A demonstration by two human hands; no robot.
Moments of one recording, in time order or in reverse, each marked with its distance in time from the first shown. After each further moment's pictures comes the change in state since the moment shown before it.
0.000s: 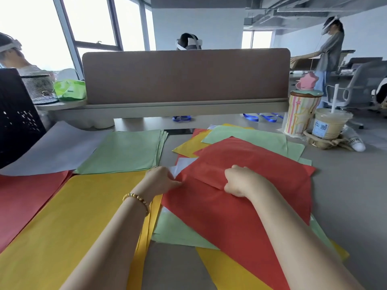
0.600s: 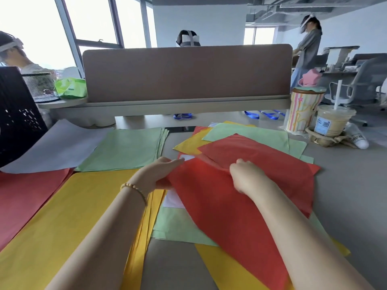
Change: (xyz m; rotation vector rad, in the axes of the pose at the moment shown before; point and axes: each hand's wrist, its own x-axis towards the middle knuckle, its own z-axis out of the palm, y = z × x) left_hand -0.008 0.013 -0.018 -0.894 -0.221 -0.208; right_hand -0.006 0.008 0.004 -0.028 0.202 -0.001
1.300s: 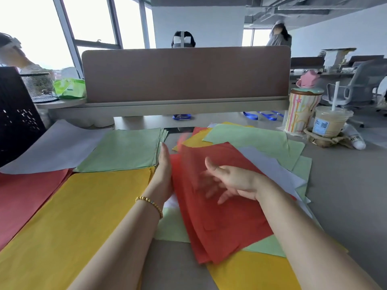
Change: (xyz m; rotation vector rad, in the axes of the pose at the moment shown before) left_hand 0.017 -0.014 0.025 -0.562 0.082 0.086; right_hand -0.020 -0.016 -0.020 1.254 -0.502 -0.179
